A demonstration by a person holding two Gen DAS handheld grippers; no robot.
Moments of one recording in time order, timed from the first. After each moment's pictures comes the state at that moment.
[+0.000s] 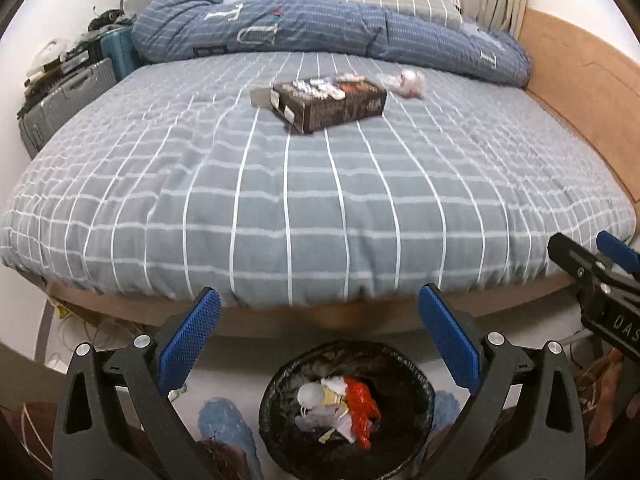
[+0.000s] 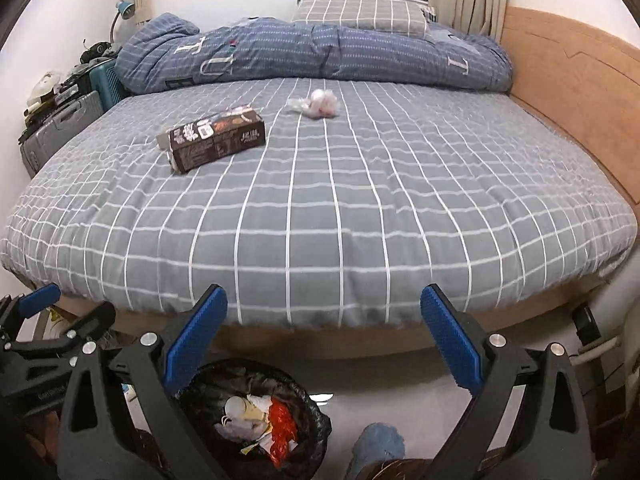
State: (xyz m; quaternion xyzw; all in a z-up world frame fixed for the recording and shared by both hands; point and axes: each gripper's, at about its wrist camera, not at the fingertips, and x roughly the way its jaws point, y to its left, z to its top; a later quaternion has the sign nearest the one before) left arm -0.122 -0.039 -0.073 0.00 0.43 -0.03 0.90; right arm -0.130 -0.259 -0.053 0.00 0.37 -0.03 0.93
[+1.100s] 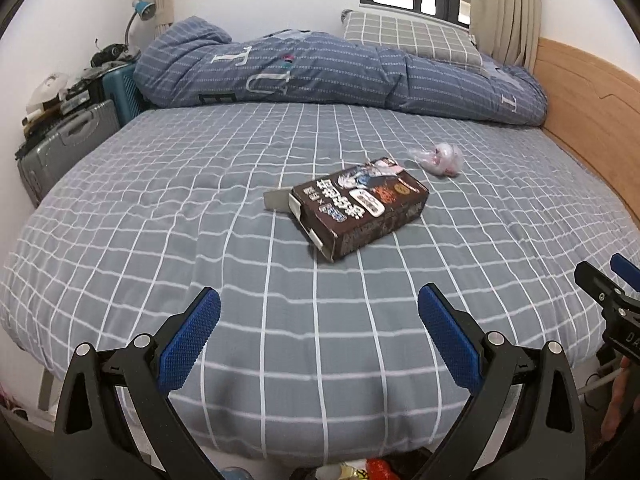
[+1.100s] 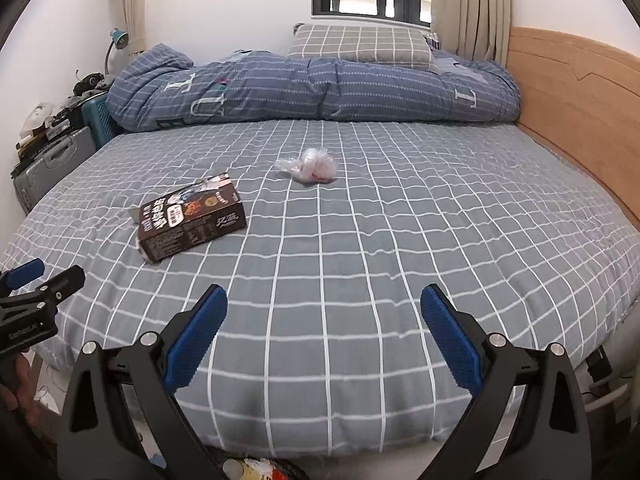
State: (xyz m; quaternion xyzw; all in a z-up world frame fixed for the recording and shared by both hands) left arm 0.005 -0.018 -0.039 0.01 0.37 -0.01 0.93; right arm -0.021 -0.282 -0.026 0.01 0.32 -0.03 0.95
